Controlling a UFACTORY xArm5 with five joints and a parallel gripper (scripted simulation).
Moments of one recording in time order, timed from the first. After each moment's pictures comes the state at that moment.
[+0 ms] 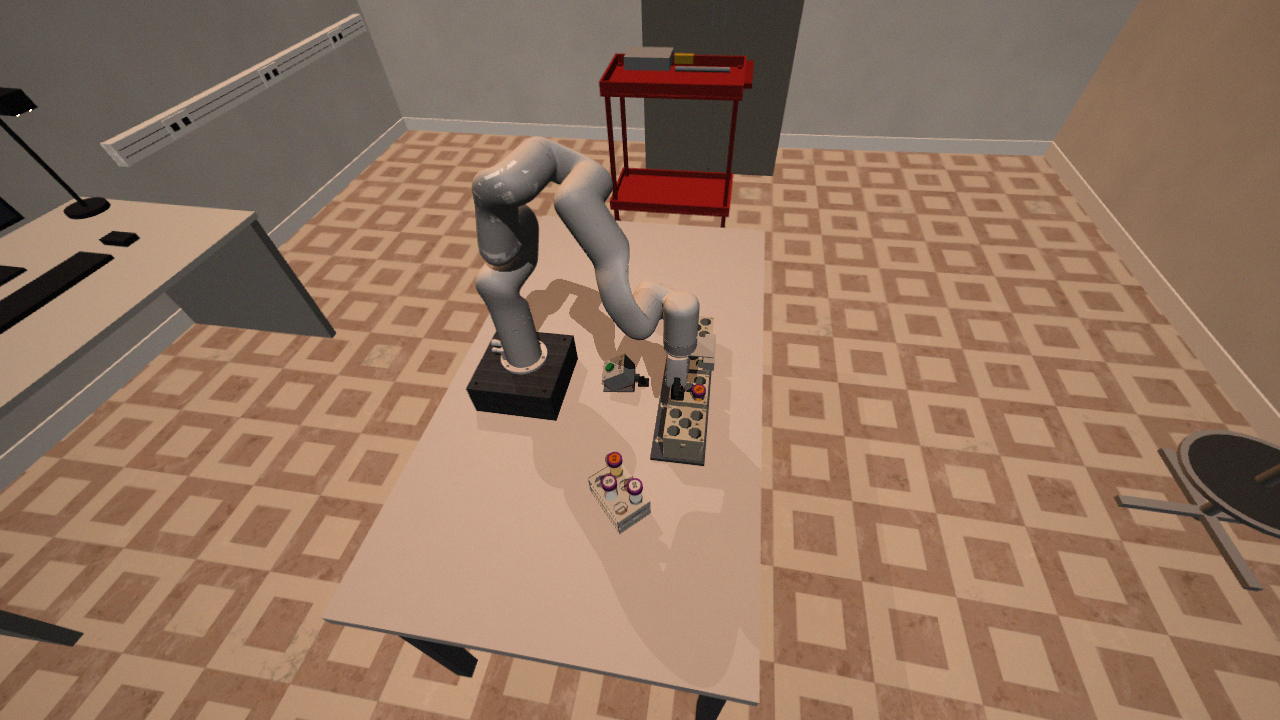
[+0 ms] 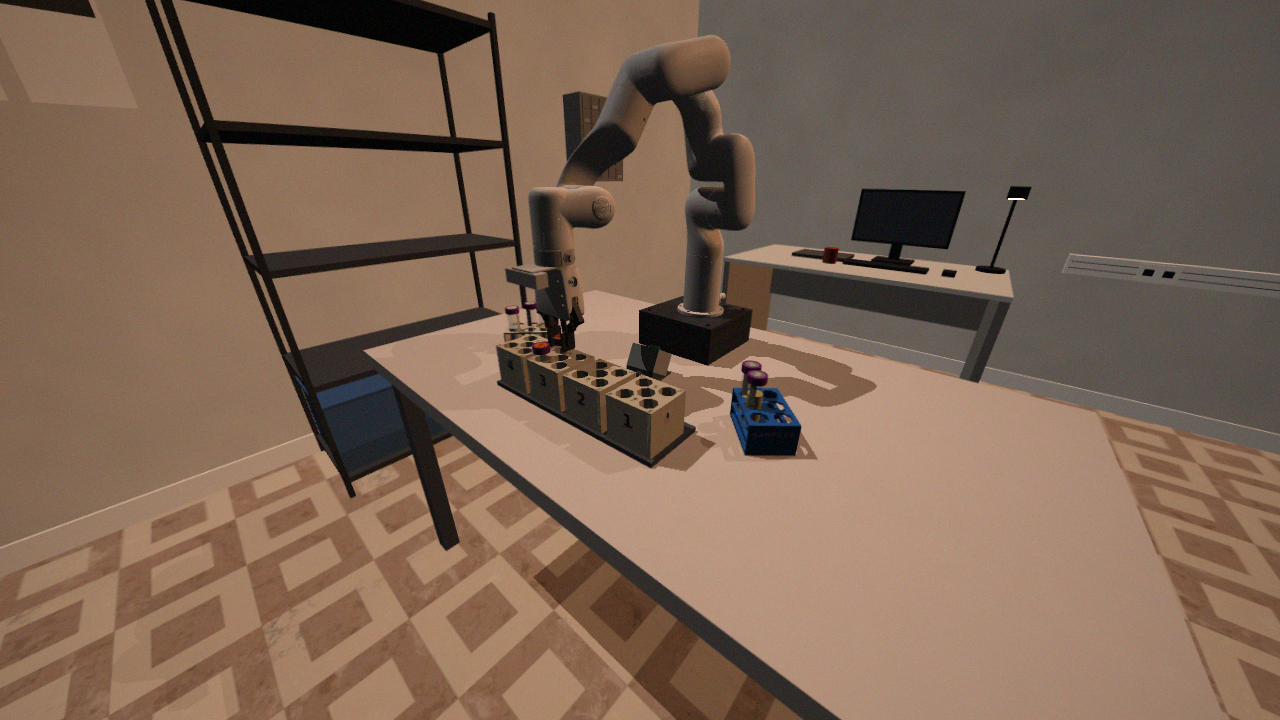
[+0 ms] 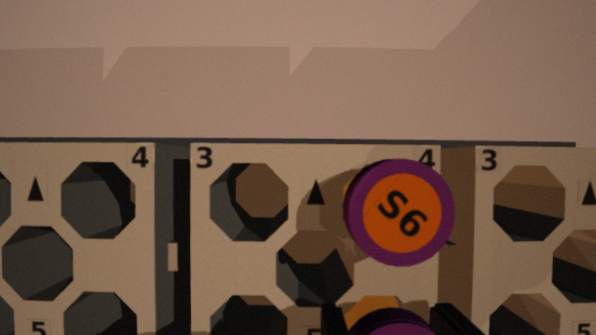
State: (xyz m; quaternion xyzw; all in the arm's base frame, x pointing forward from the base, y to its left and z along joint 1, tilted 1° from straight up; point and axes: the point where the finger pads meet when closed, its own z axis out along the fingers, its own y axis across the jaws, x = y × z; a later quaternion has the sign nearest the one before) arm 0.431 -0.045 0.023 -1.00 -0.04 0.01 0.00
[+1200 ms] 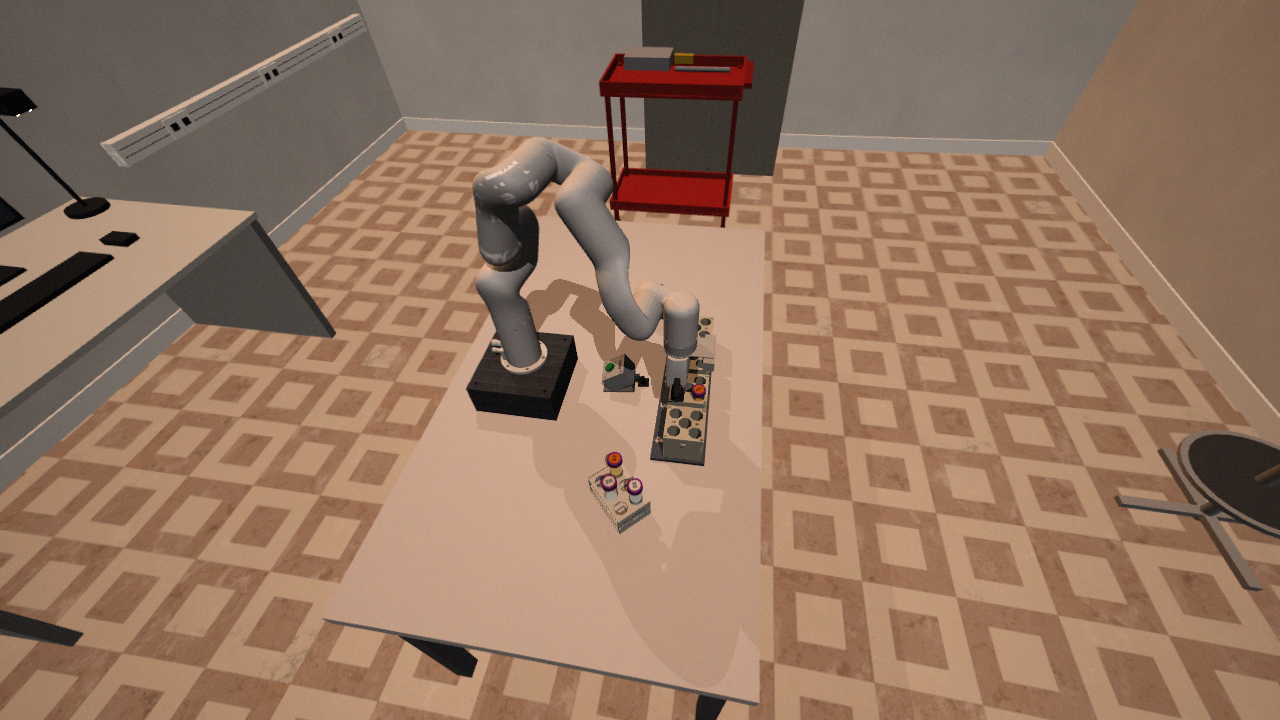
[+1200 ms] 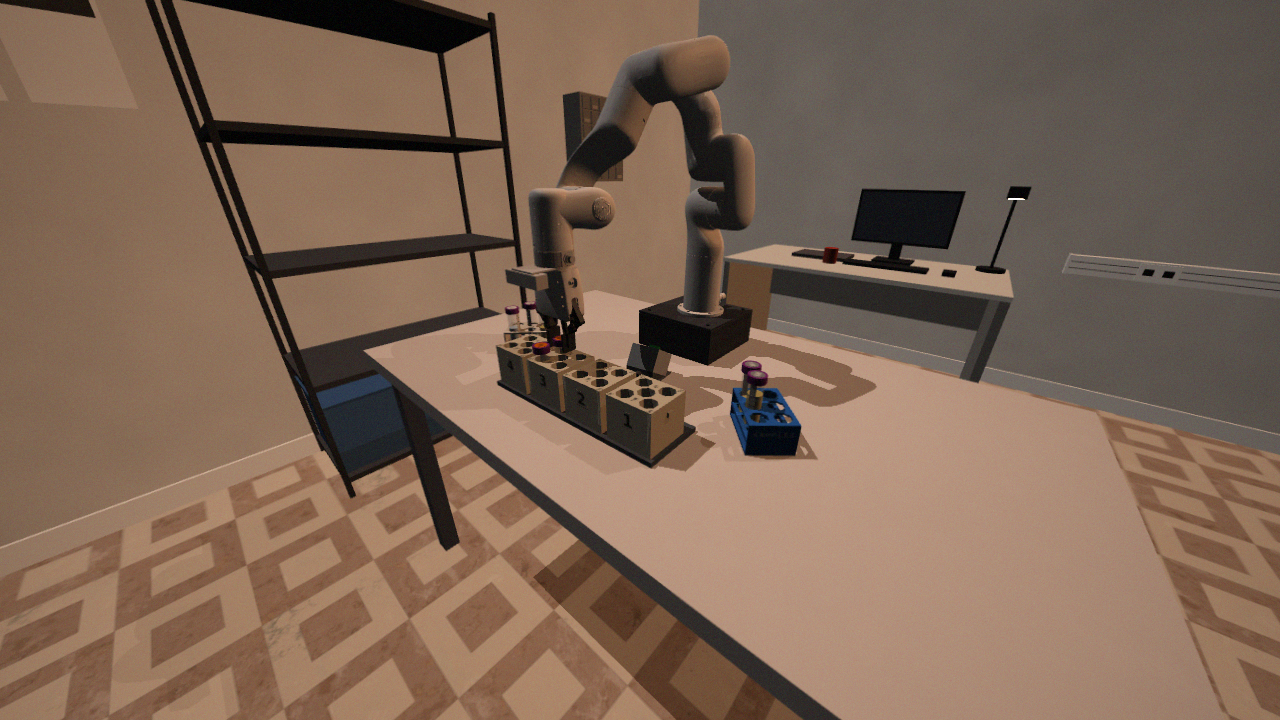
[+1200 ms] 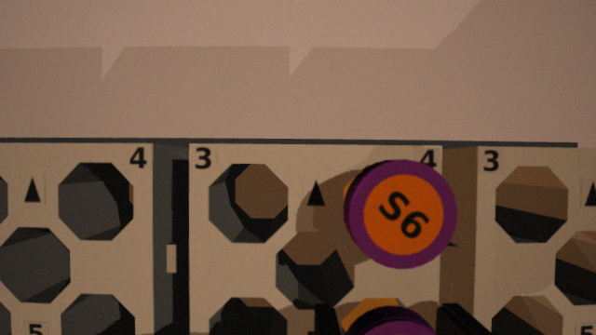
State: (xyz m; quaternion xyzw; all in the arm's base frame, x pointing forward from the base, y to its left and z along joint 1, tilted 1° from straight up) arm 0.431 -0.045 0.021 -1.00 -0.04 0.00 0.00
